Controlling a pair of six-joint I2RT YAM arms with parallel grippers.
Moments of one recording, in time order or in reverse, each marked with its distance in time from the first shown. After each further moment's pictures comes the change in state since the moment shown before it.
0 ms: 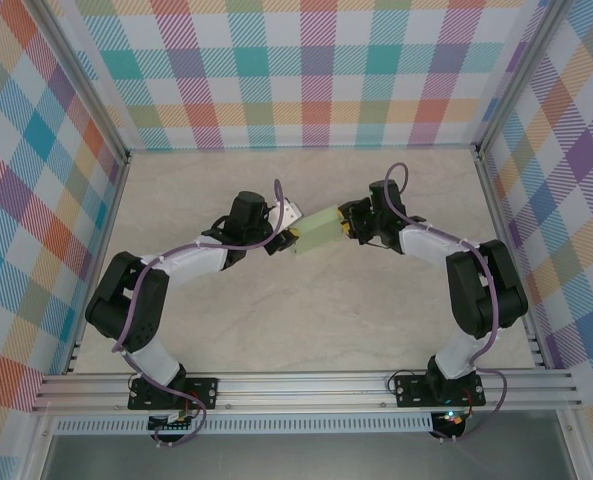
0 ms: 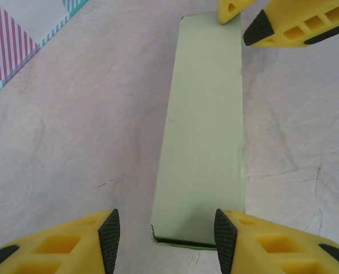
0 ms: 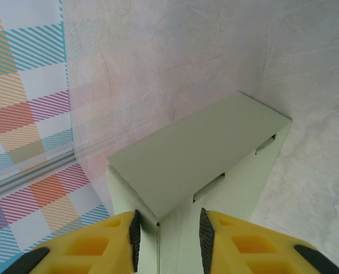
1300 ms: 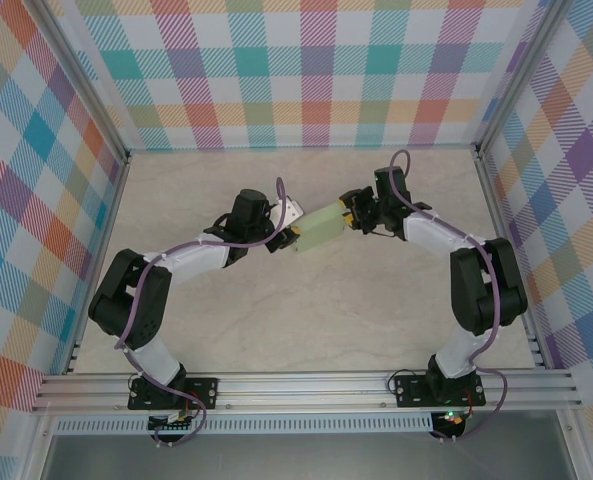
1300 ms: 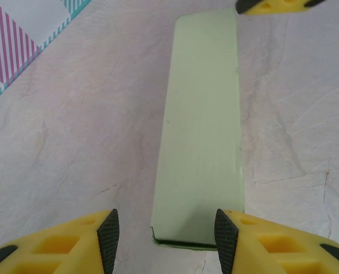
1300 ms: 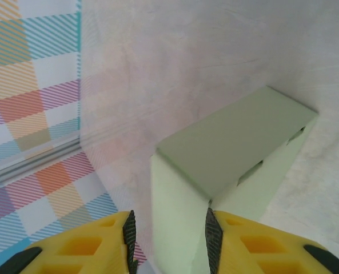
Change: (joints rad) left arm 0.000 0.022 0.027 -0.006 -0.001 0.008; right arm -0.038 0.018 0.126 -0.103 -0.071 -0.062
